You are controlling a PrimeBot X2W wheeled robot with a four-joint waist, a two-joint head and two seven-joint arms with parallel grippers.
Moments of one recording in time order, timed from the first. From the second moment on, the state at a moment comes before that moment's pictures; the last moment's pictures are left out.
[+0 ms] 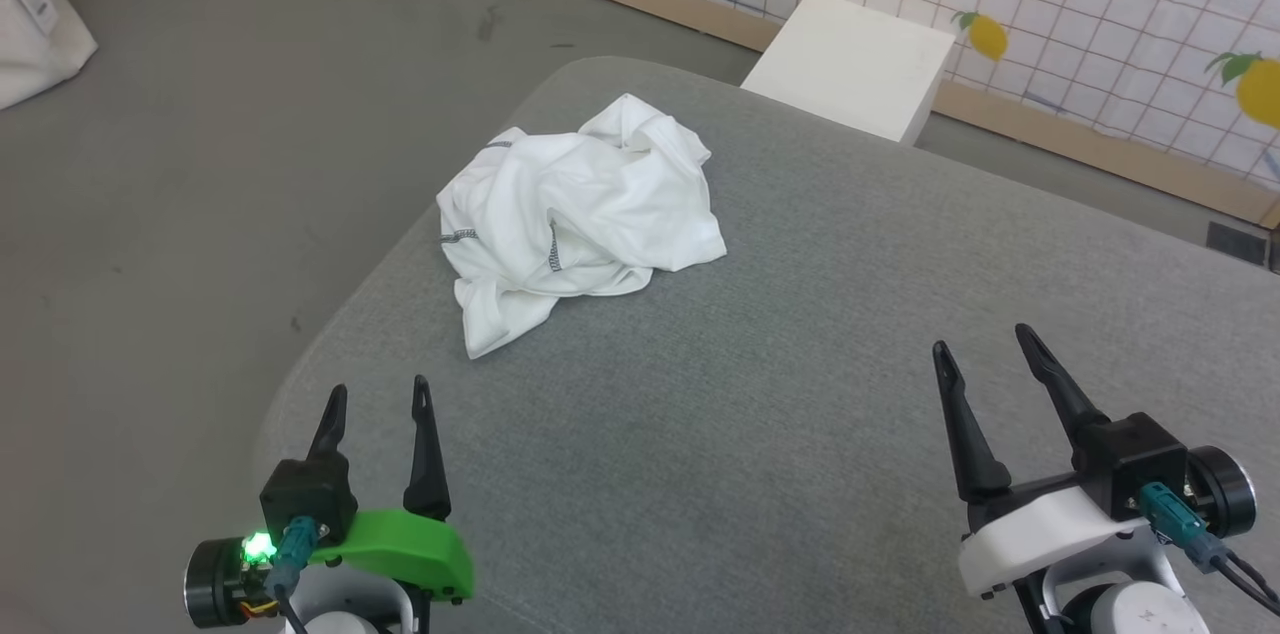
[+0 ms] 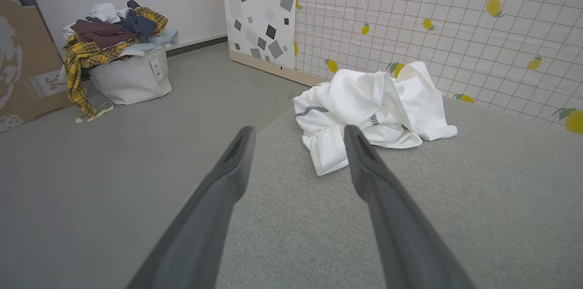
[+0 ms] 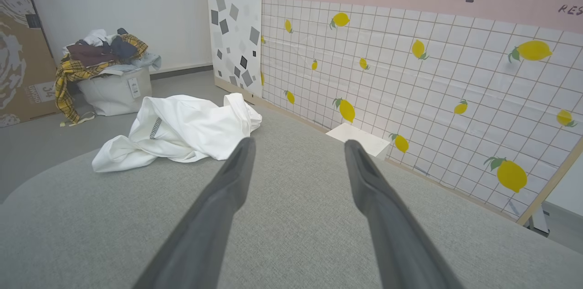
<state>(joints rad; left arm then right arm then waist) -0.03 0.10 -0.13 0.13 -0.19 0.15 -0.21 0.00 -0.05 0.02 0.01 -0.01 0.13 -0.12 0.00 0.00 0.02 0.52</state>
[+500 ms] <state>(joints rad) -0.04 0.11 -0.15 0.15 -0.22 0.18 -0.24 -0.01 -0.05 0.02 0.01 -0.01 0.13 -0.14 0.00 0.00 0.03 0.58</state>
